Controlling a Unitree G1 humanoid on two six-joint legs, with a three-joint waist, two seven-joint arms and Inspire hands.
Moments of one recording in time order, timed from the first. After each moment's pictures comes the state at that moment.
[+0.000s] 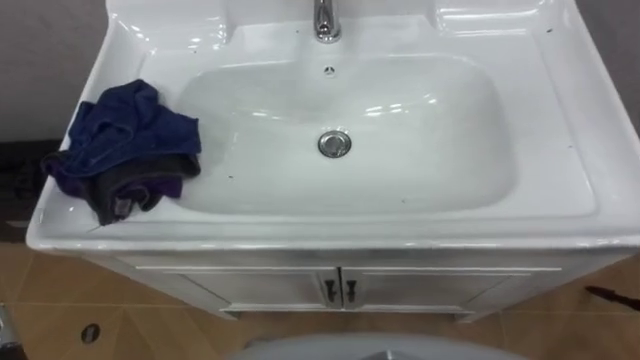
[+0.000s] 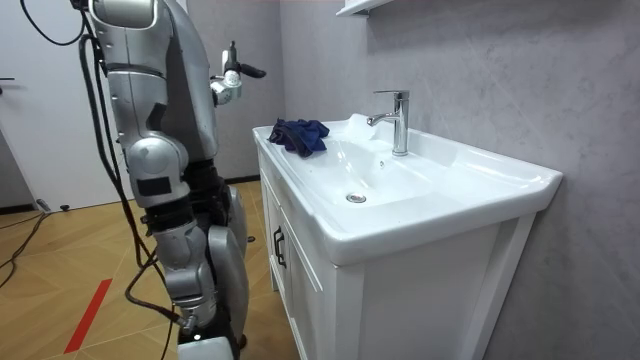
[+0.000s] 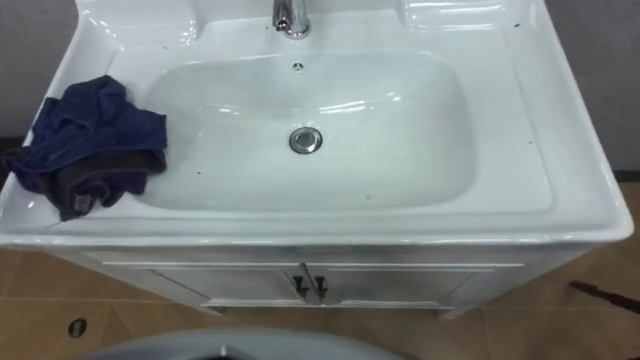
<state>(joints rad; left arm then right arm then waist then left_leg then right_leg) 0.19 0.35 0.69 0.08 0.07 -0.04 0.83 0.14 -0.30 -0.06 1.35 0.16 0.09 0.07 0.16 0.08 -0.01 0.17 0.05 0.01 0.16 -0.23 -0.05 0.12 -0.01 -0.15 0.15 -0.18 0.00</state>
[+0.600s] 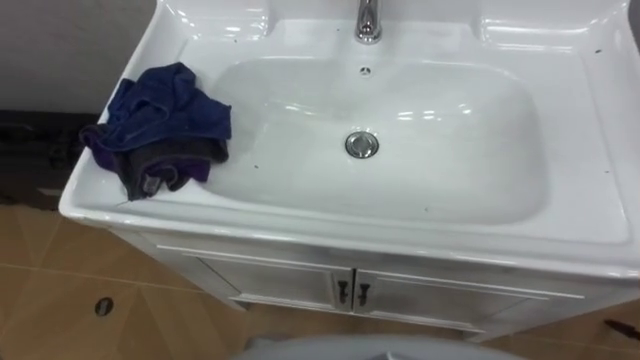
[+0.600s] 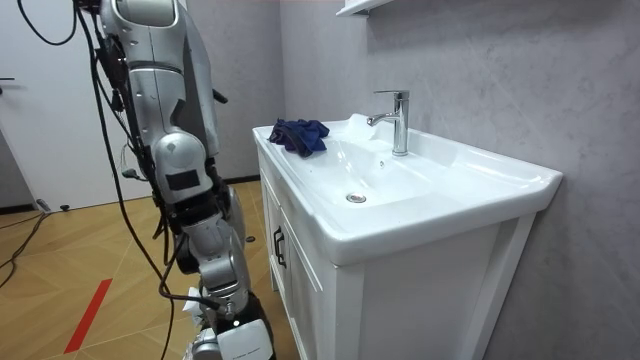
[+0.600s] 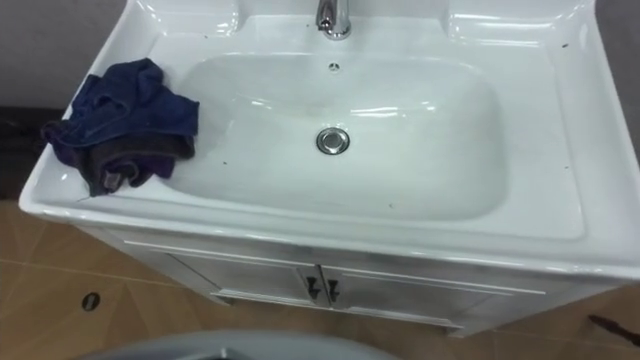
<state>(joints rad) 0.34 0.32 0.66 0.57 -0.13 -0.05 0.89 0.14 -0.31 -0.04 1.31 0.24 0.09 0.07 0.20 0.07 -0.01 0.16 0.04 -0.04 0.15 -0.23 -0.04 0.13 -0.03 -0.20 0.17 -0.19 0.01</state>
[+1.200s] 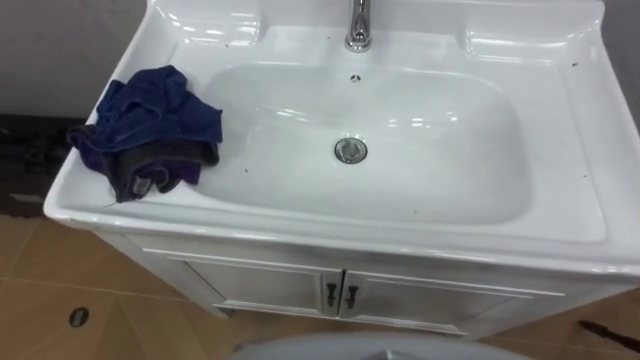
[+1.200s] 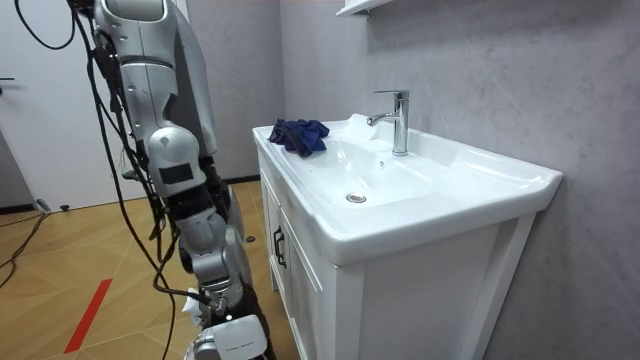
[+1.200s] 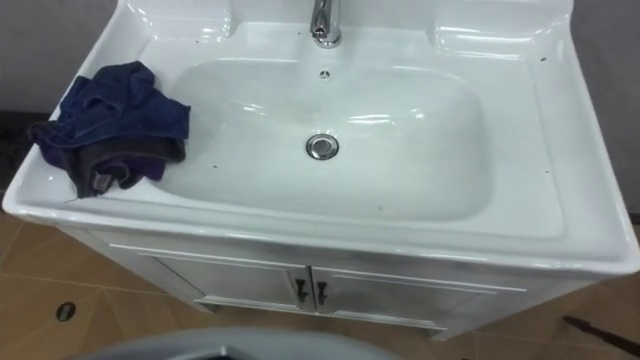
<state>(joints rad) 0.41 0.20 0.27 1.09 -0.11 -0.01 0.59 0.13 -0.29 0.00 1.34 0.35 0.07 0.12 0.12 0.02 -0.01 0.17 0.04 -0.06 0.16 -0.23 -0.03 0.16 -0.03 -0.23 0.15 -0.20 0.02</state>
